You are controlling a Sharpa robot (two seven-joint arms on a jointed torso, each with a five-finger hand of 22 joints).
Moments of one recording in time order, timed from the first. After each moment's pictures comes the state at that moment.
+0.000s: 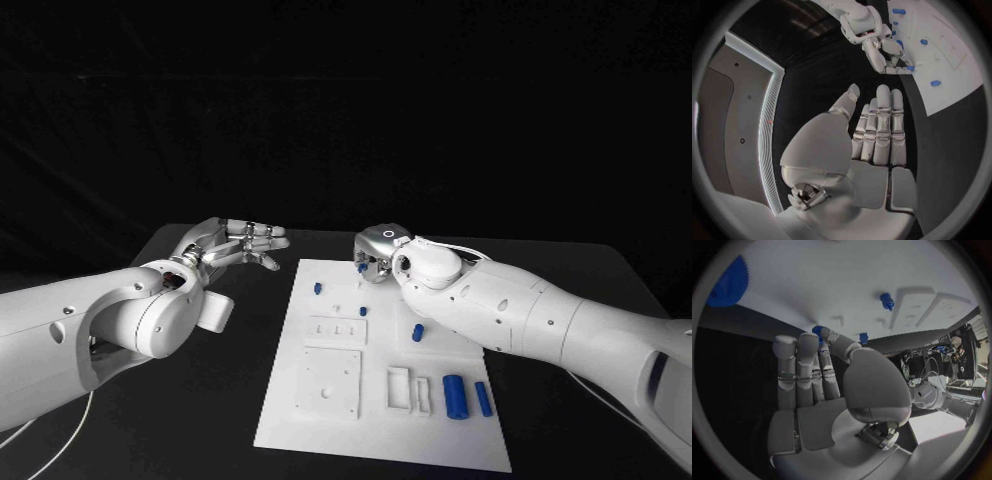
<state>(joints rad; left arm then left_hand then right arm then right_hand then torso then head) 1.46 -0.86 -0.21 1.55 -0.12 -0.38 0.29 1.34 -0.02 0.09 -0.18 0.11 1.04 0.14 0.07 0.06 1.17 0.10 0.06 0.06 1.24 0.01 0.64 0.15 0.05 0.96 -0.01 0.63 0.42 1.21 -0.42 0.08 0.99 -1.90 -0.25 -0.16 1.27 -0.10 0.61 -0.25 0.11 1.26 0.08 0.06 0.08 1.32 0.04 0.06 0.06 1.44 -0.04 0.90 0.54 0.10 1.46 -0.07 0.64 1.27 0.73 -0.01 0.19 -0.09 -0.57</state>
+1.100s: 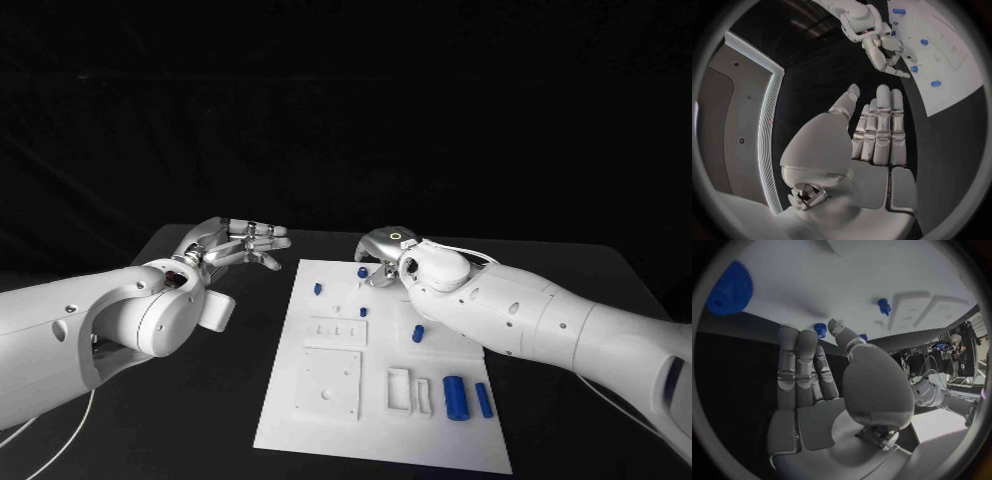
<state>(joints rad) 1.46 -0.86 -0.21 1.55 -0.12 -0.37 0.28 1.34 -0.02 0.09 -0.18 0.11 1.03 0.14 0.07 0.06 1.16 0.10 0.06 0.06 1.24 0.01 0.64 0.15 0.05 0.96 -0.01 0.63 0.42 1.21 -0.46 0.07 1.02 -1.87 -0.27 -0.16 1.34 -0.22 0.39 -0.15 0.13 1.00 0.06 0.06 0.06 0.95 0.12 0.06 0.06 1.44 0.00 0.87 0.48 0.16 1.47 -0.02 0.39 1.18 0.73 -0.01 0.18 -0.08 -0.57</state>
